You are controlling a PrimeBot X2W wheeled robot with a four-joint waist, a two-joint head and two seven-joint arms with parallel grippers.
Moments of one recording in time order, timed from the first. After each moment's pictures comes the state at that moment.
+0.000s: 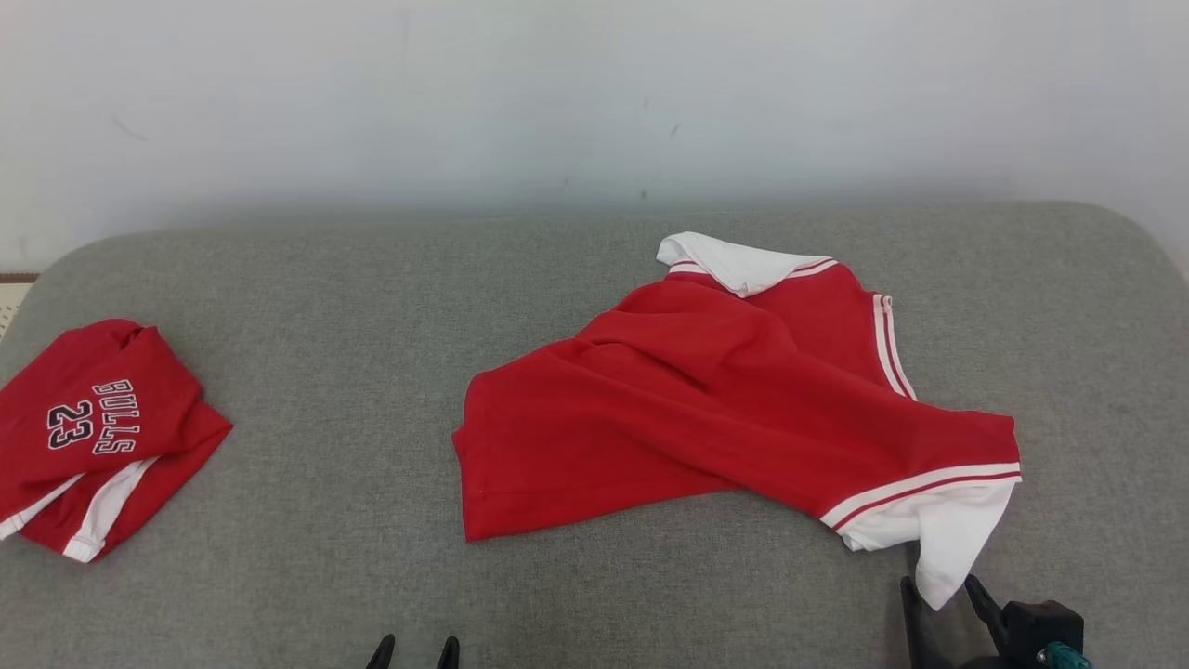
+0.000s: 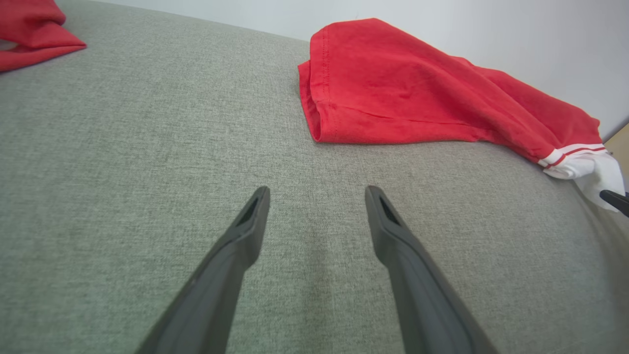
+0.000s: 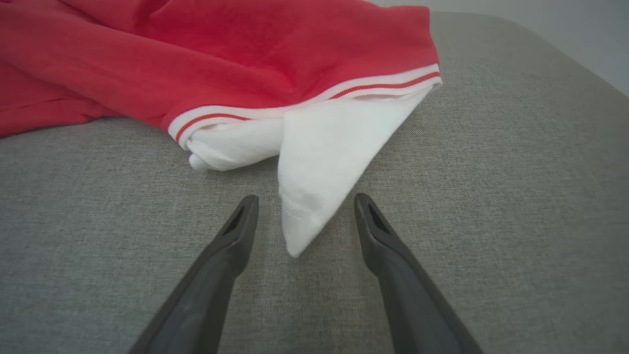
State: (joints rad) left arm -0.02 0.05 -0.21 0.27 -0.25 -0.03 -0.26; right arm -0.16 -0.19 0.14 0.61 0.12 0.13 -0.26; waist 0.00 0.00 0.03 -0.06
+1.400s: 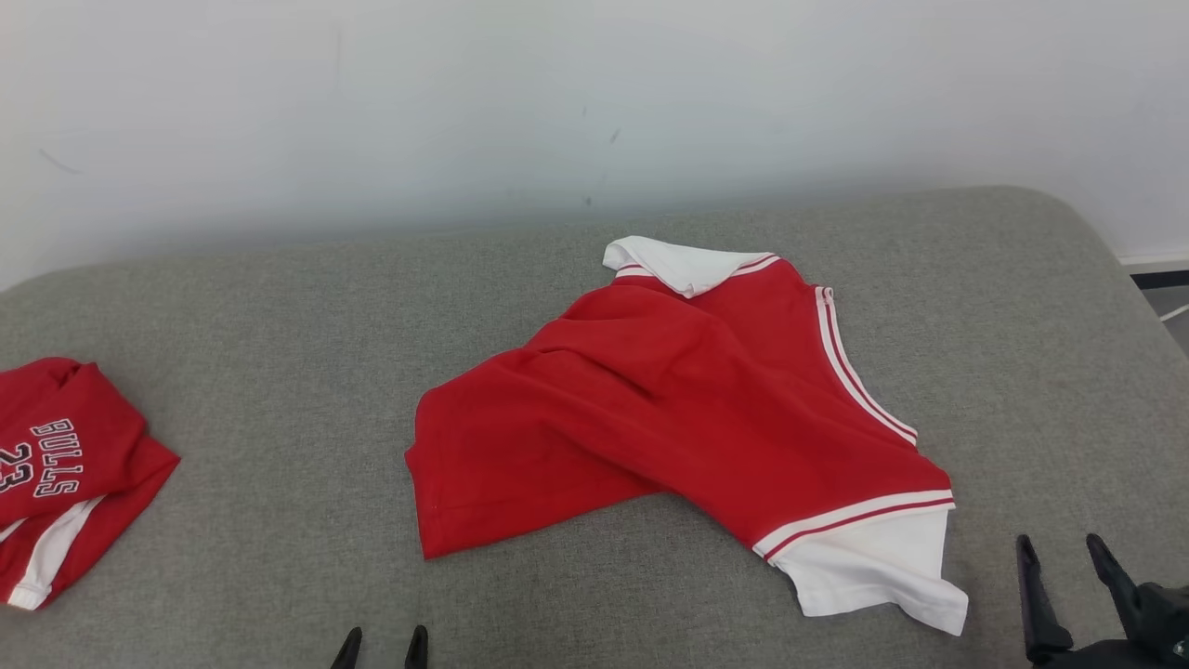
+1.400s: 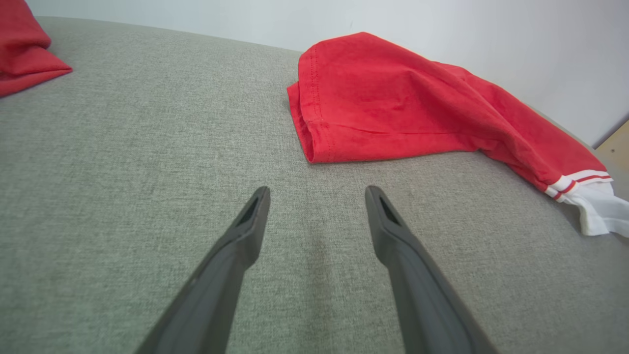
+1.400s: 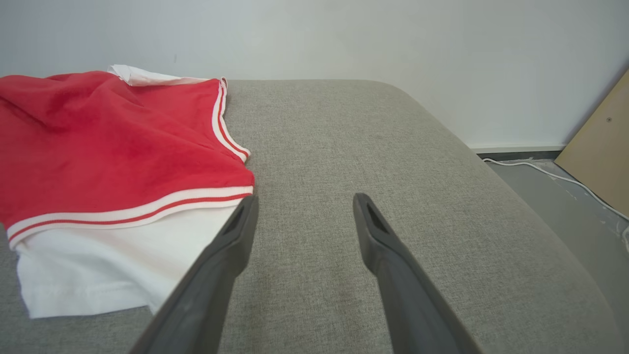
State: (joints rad) left arm -0.02 0.05 -0.17 0.26 -0.24 -0.01 -0.26; right arm -0.07 -0.37 0.12 0.42 0.24 0.13 -0.26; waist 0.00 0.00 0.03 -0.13
